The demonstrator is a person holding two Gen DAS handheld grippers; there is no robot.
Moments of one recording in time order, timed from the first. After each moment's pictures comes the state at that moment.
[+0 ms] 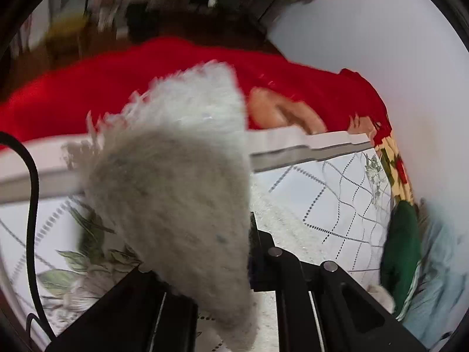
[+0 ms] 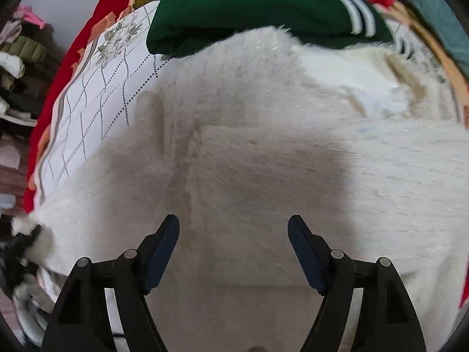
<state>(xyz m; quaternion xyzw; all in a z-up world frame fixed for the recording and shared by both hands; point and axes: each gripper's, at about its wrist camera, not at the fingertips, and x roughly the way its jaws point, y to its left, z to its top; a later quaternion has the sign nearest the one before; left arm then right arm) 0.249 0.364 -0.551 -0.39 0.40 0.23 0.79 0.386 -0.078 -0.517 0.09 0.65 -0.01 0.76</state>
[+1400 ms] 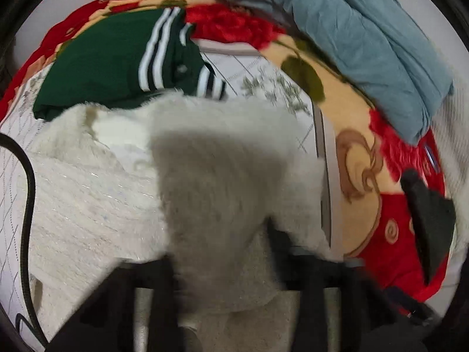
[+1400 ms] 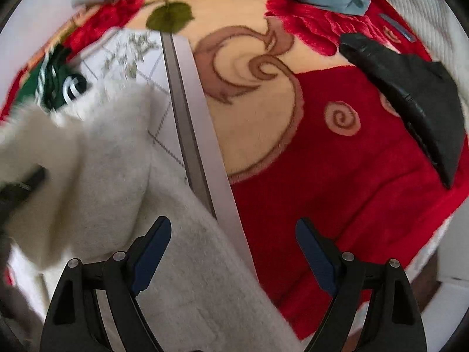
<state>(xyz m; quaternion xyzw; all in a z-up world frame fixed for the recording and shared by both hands) 0.290 -0.244 -0.471 -0.02 0.55 -0.19 0.81 0.218 -0.481 -0.485 0.22 0.59 -0.23 0.74</state>
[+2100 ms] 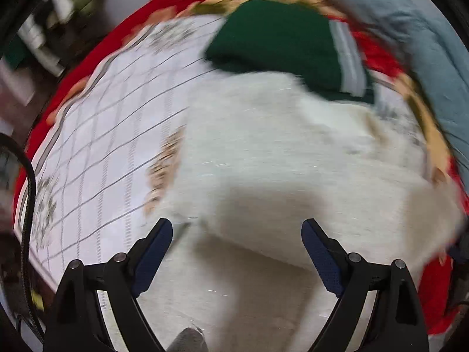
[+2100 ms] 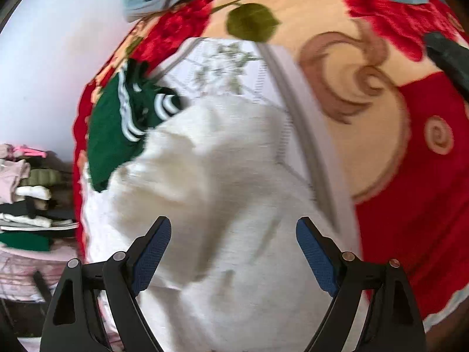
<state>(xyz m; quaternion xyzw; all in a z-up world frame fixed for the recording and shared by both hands) 0.267 -0.047 -0.476 -0.06 0.58 0.05 0.81 0.285 -0.444 -0.461 0.36 0.56 -0.06 0.75</state>
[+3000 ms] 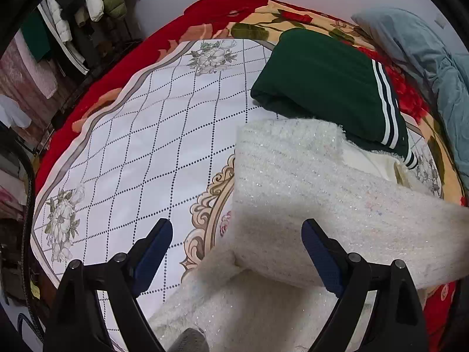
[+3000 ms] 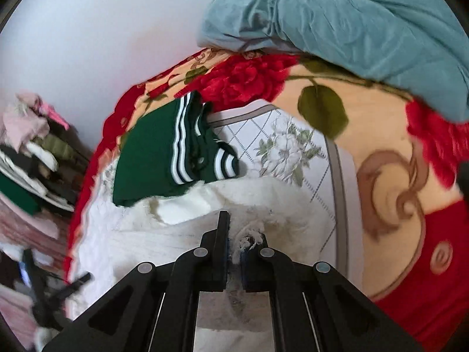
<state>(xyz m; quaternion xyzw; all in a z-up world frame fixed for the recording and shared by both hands) 0.294 -0.005 -0.455 -0.07 0.54 0.09 0.83 0.353 -0.413 -0.411 0.20 0.47 0.00 0.86</state>
